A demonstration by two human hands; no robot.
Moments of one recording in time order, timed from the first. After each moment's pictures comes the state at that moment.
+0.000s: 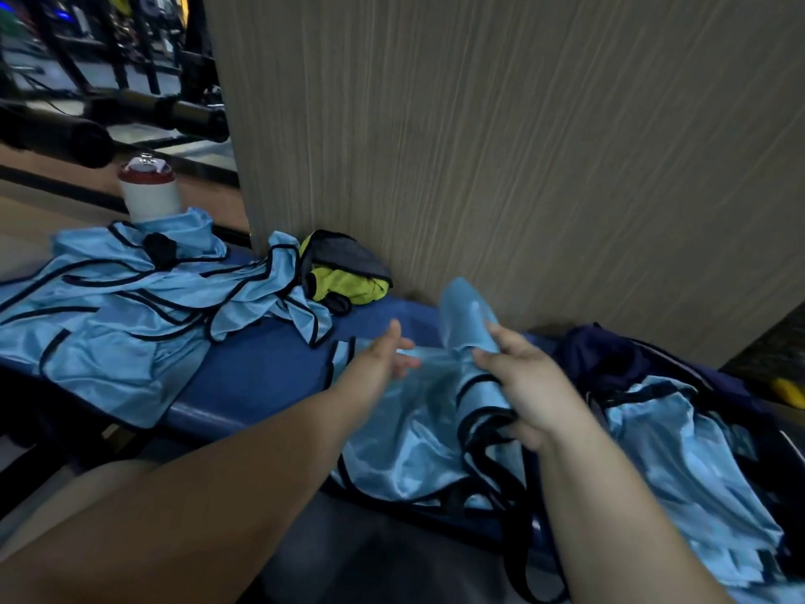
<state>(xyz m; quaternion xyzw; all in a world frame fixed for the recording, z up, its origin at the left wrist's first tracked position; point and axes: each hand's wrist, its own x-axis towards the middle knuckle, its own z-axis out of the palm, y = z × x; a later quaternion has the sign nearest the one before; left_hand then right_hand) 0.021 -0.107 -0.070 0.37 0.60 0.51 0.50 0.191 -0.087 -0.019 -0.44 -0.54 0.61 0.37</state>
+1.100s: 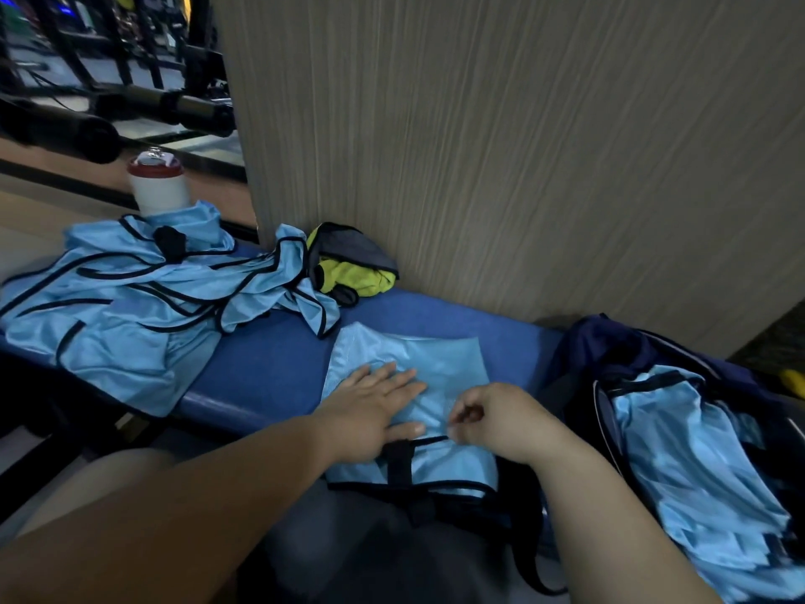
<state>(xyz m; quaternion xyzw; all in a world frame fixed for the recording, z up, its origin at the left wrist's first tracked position) -0.006 -0.139 -0.119 0.77 0.63 0.03 0.12 0.200 -0.083 -0.063 -0.49 -0.83 0.26 0.02</state>
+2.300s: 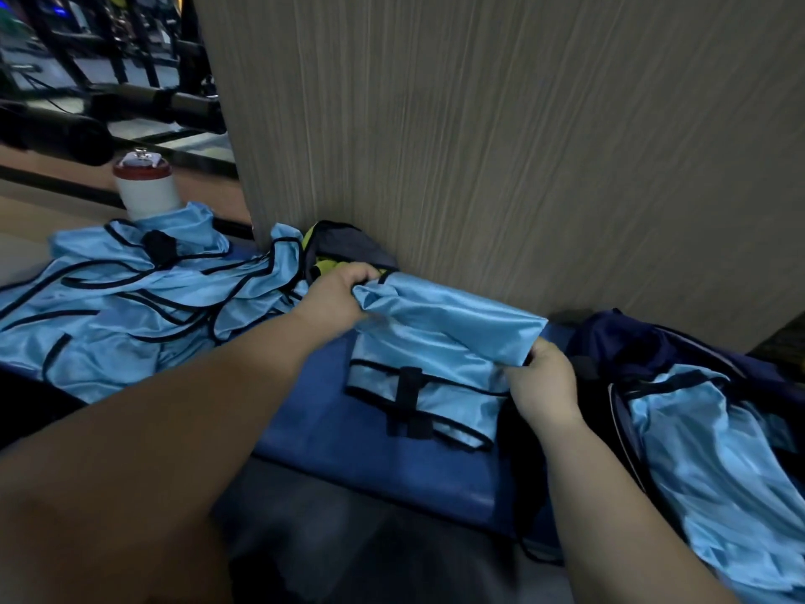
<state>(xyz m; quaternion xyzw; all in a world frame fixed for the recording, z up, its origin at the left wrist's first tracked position) -0.065 -0.074 -0.043 0.57 0.62 0.46 0.26 0.198 -0.044 -0.069 -0.57 -0.66 0.30 0.38</state>
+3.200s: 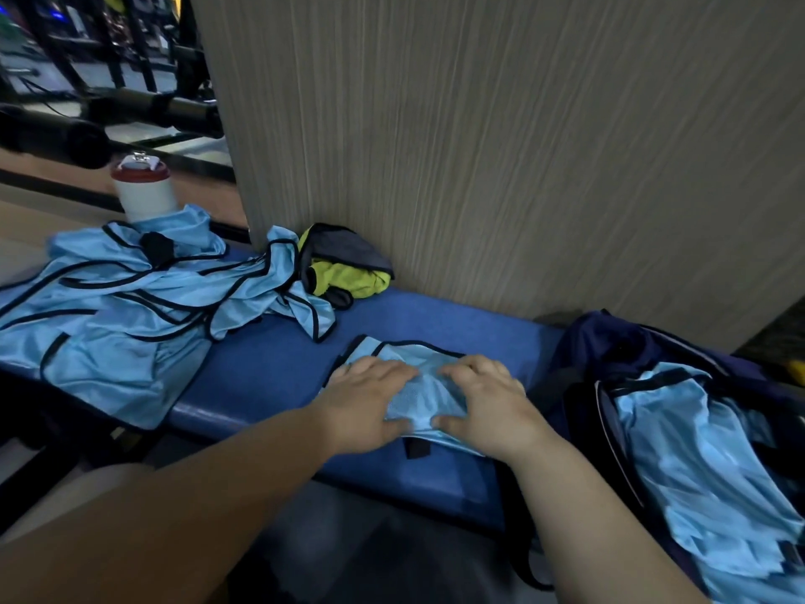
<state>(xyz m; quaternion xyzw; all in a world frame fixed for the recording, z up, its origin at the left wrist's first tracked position) -0.006 -0.129 -0.103 0.74 0.66 0.06 0.11 0.189 -0.072 -0.074 -0.46 -0.88 0.11 0.05</state>
